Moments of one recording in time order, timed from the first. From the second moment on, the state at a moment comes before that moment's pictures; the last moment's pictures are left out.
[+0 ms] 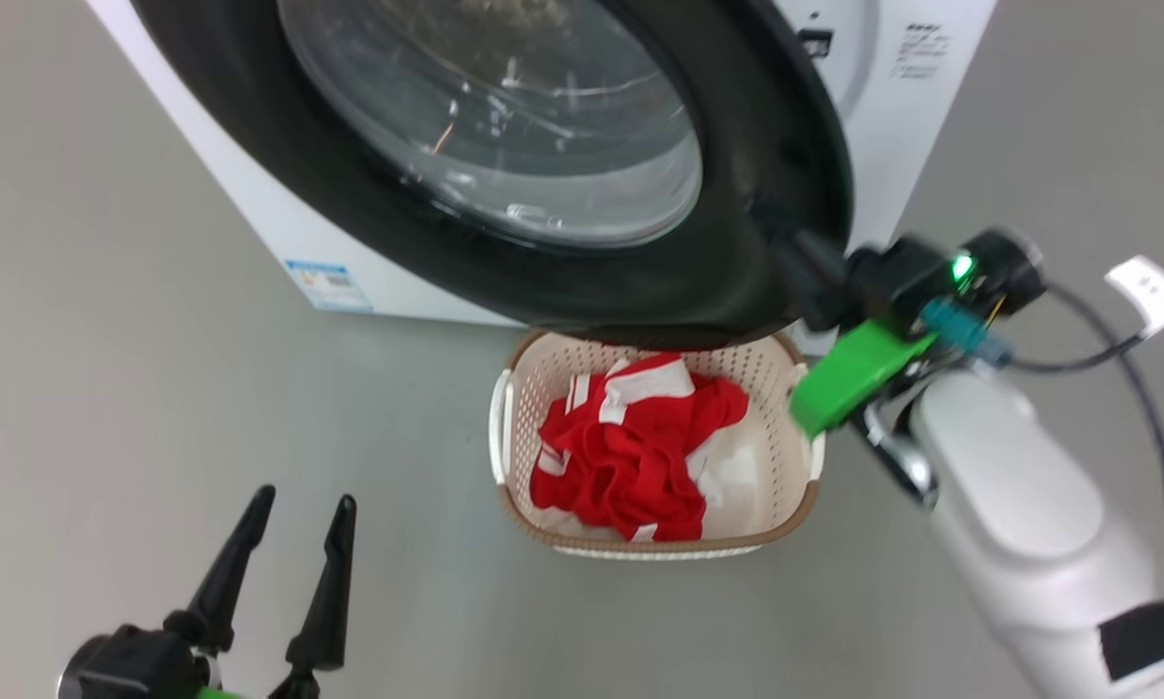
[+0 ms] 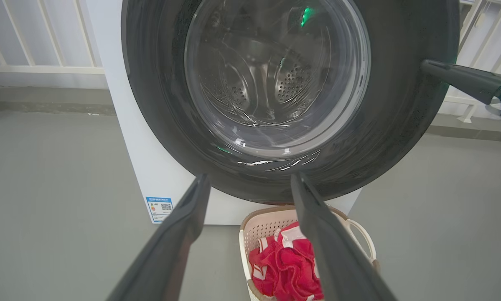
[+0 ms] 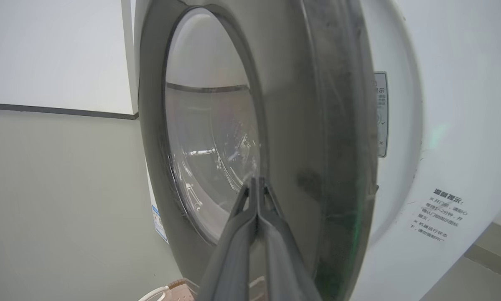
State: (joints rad) left arm -0.02 0.15 -0.08 0.06 -0.31 -0.13 -0.26; right arm -0.68 -0.11 0.36 0.59 0.19 0.12 -0.26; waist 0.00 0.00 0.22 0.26
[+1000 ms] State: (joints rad) left arm -0.15 0.16 -0.12 0.08 -0.34 -0.13 -0.26; right arm -1.04 -0.15 0.23 0.72 0.10 0.14 -0.26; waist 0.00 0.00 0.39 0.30
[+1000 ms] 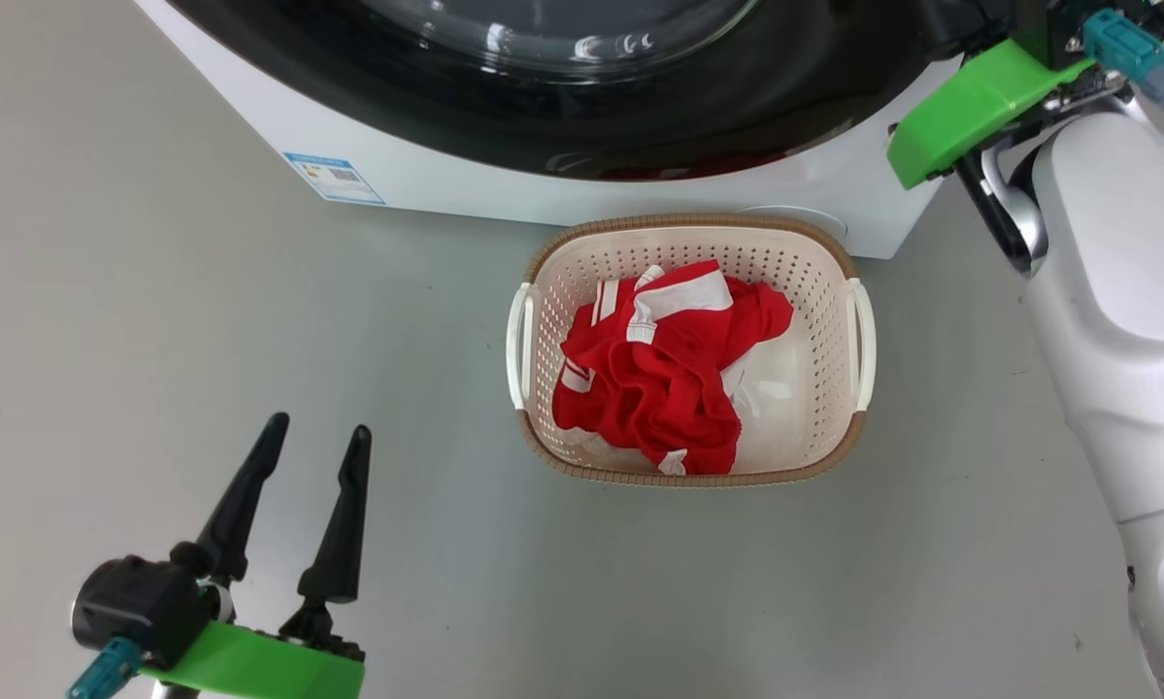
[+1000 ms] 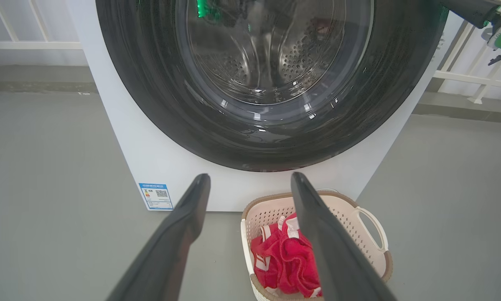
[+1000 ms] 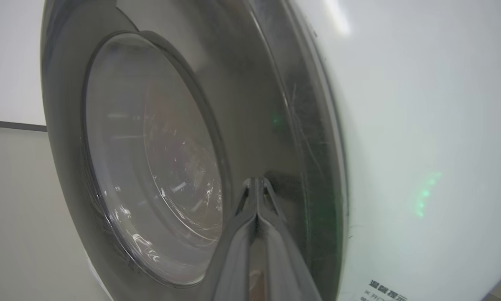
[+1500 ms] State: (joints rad) left arm -0.15 0.16 -0.11 0.09 -0.35 -0.13 -0.26; right arm -1.04 -0.11 0.17 0.76 0.09 0.15 -0.26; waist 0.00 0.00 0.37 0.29
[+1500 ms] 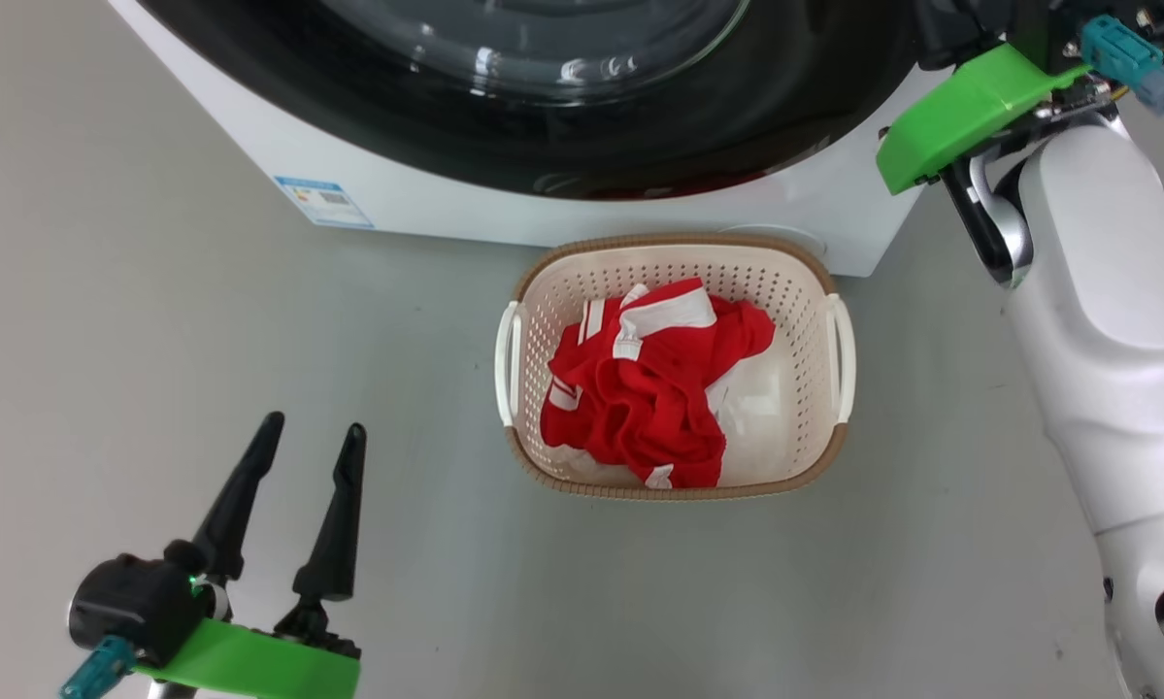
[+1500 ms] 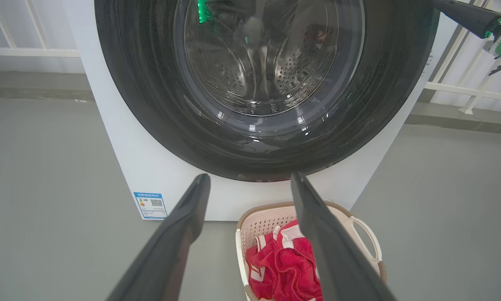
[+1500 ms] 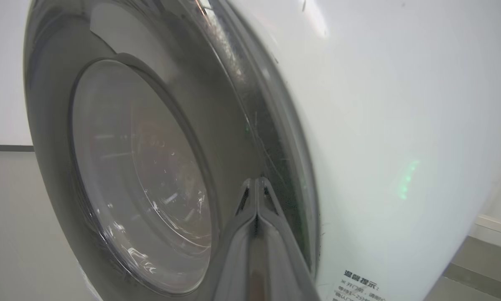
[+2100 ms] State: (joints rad) left arm -0.07 0.16 -0.07 0.07 -0.43 -0.13 -0.26; right arm -0.56 -0.07 0.08 0.40 0.16 0.13 -0.26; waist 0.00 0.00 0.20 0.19
